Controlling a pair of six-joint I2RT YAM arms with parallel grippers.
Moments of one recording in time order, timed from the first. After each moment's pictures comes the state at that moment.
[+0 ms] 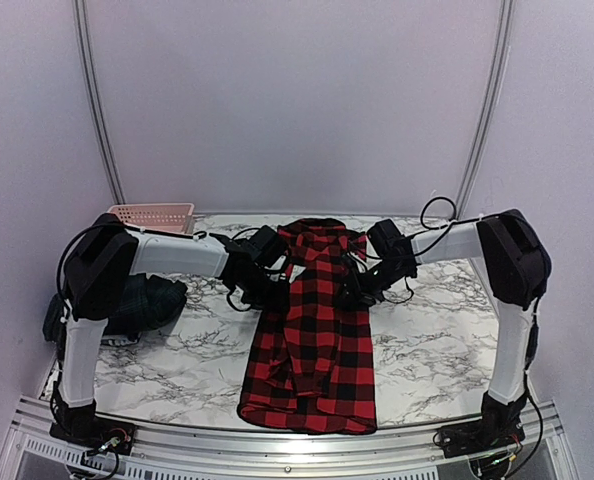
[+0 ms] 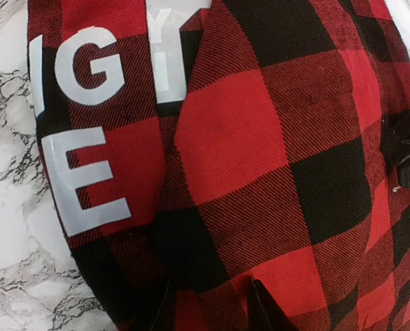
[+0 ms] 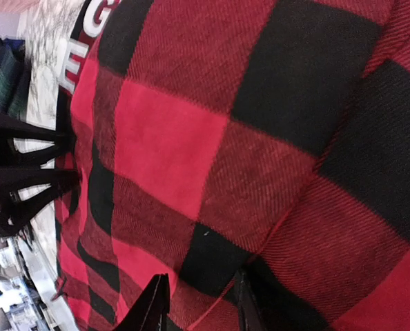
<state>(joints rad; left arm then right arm) -0.81 2.16 1.55 -0.48 0.09 -0.47 0.45 2.03 1.29 -0.43 -0.61 0.29</state>
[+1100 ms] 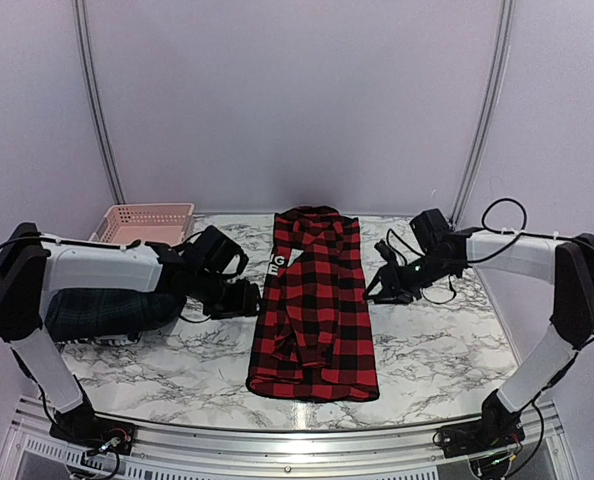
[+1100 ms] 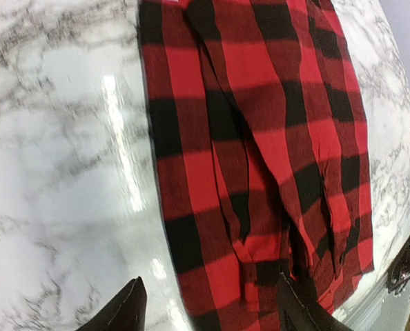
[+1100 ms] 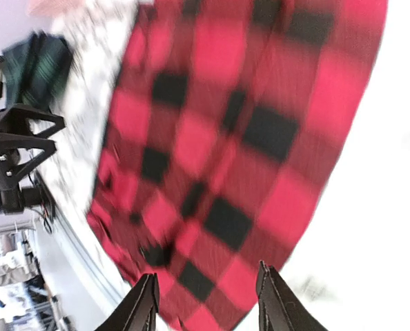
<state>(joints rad) -0.78 1.71 1.10 -0.35 0.13 -0.66 0.36 1.61 1.07 -0.54 -0.64 0.28</state>
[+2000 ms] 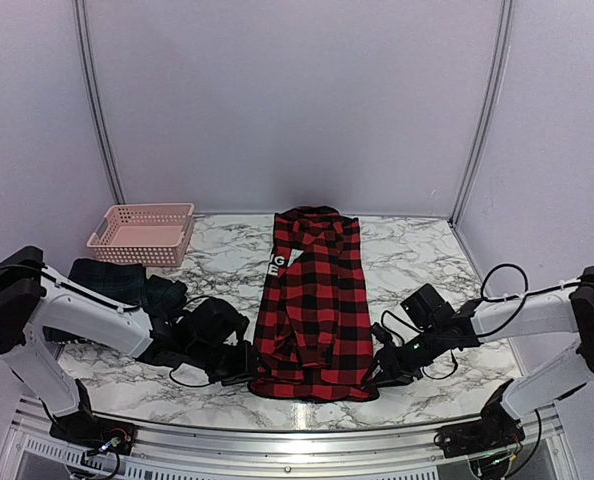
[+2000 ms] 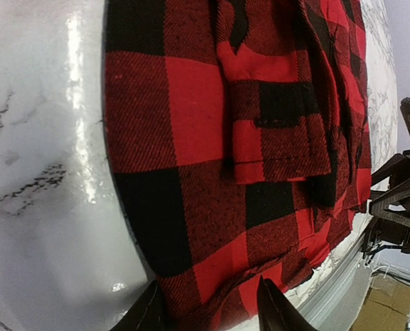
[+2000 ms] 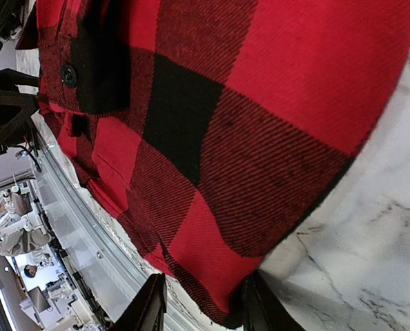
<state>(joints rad) -1.06 1.60 0.69 0.03 0.15 -1.10 0.63 1.37 0.50 -0.30 -0.65 0.58</state>
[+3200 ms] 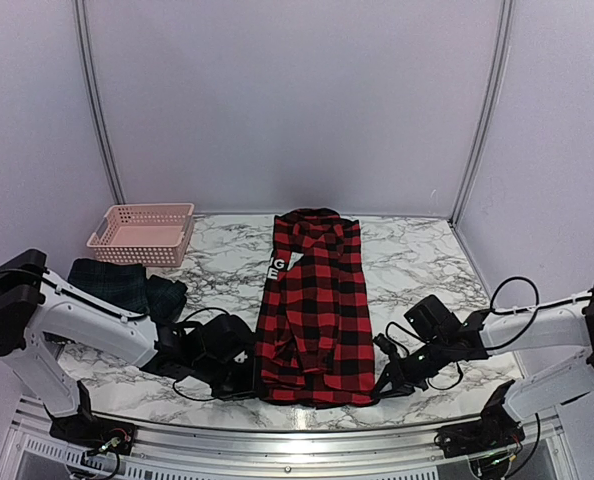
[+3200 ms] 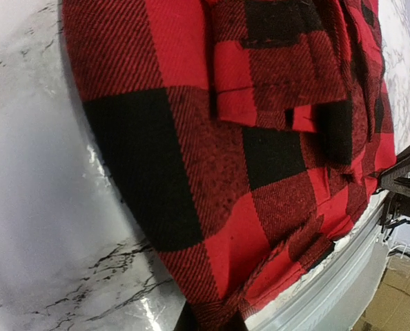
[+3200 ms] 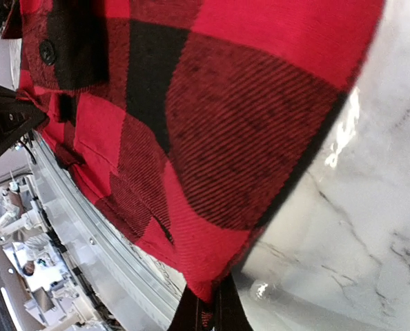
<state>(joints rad) -1.17 1.61 0.71 -0.05 0.13 -1.15 0.70 1.28 0.41 -0.27 -0.65 0.67</state>
